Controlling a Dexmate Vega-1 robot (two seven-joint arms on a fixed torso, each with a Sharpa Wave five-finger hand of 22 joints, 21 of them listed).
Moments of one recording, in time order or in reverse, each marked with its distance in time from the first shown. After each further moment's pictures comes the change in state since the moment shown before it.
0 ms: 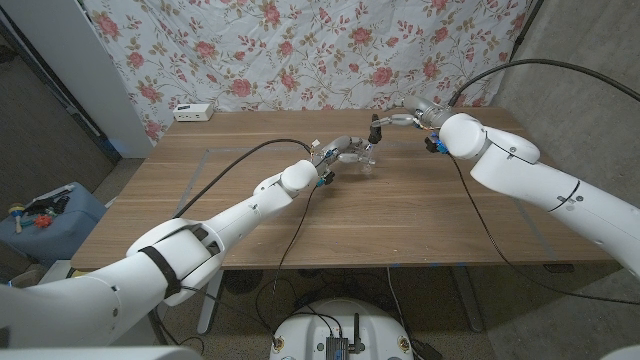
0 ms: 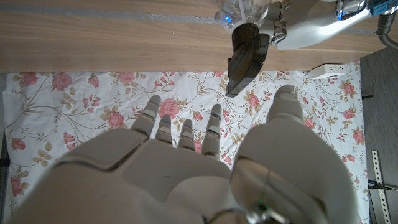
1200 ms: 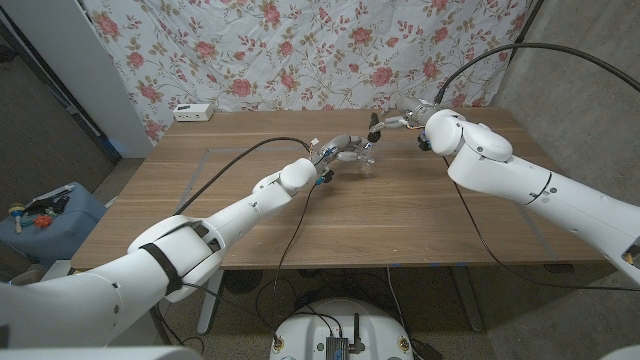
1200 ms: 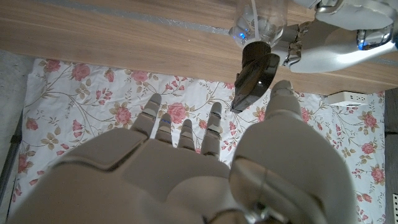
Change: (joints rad) left arm -0.016 -0.007 0.001 0.029 0.000 -0.018 -0.006; left_hand 0.000 0.000 0.004 -0.004 0.004 0.004 0.003 -0.003 0.000 0.010 0.004 -0.001 0.000 0.007 -0.003 0.004 0.006 0.000 0.000 0.000 0.000; right arm 0.120 0.045 -0.158 0.005 -0.186 -0.169 0.118; right_hand 0.046 -0.001 0.029 -0.006 0.010 0.023 -0.002 0.014 0.010 -0.005 0.005 0.004 0.000 0.013 0.006 0.008 0.000 0.021 -0.006 0.008 0.000
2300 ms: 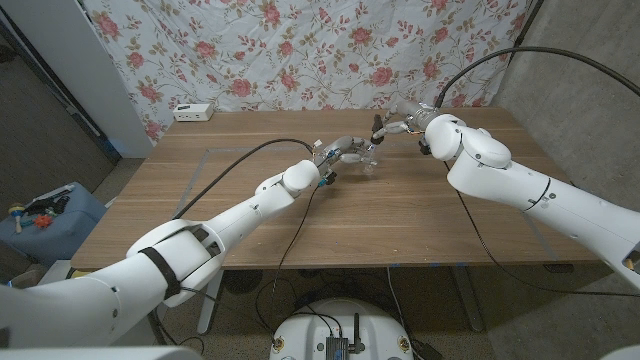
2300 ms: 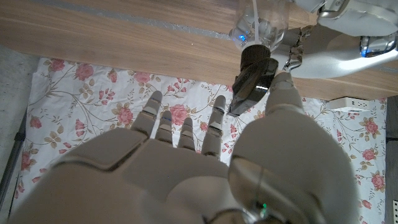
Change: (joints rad) left arm 0.020 0.007 0.004 -0.051 0.008 0.036 0.011; left_hand 0.000 0.000 0.004 -0.004 0.004 0.000 0.000 0.000 0.000 0.006 0.005 -0.006 0.000 0.000 0.000 -0.004 -0.001 0.000 0.000 0.000 0.000; right arm -0.029 -0.002 0.006 -0.004 -0.043 0.005 0.004; right_hand 0.093 -0.004 0.052 -0.003 0.000 0.084 -0.056 0.052 0.019 0.026 -0.004 0.008 0.000 0.029 -0.018 0.004 0.000 0.034 -0.009 0.000 0.000
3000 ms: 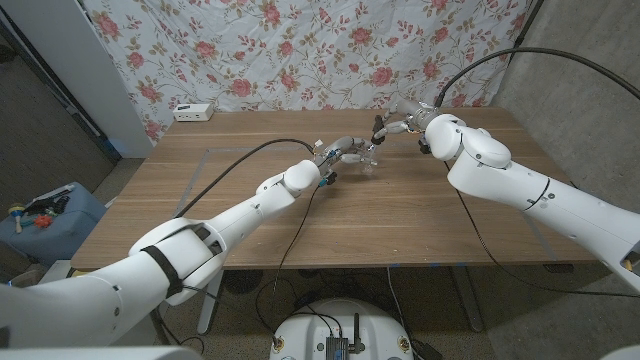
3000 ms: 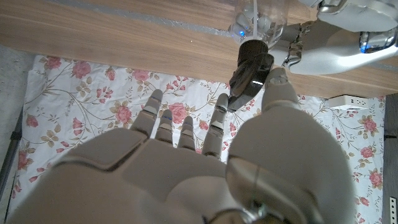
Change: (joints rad) left arm -0.015 -0.016 0.003 0.038 -0.001 -0.007 -0.006; left_hand 0.000 0.000 0.000 0.000 -0.001 0.000 0.000 -0.002 0.000 0.000 0.000 0.002 0.000 0.003 0.002 -0.003 0.001 0.000 0.000 0.000 0.000; right arm -0.009 0.011 0.017 0.023 -0.005 0.035 -0.004; right_hand 0.060 0.012 0.039 -0.002 -0.001 0.045 -0.030 0.023 0.009 0.014 -0.014 0.000 0.000 0.018 -0.018 0.000 0.002 0.020 -0.009 0.008 0.000
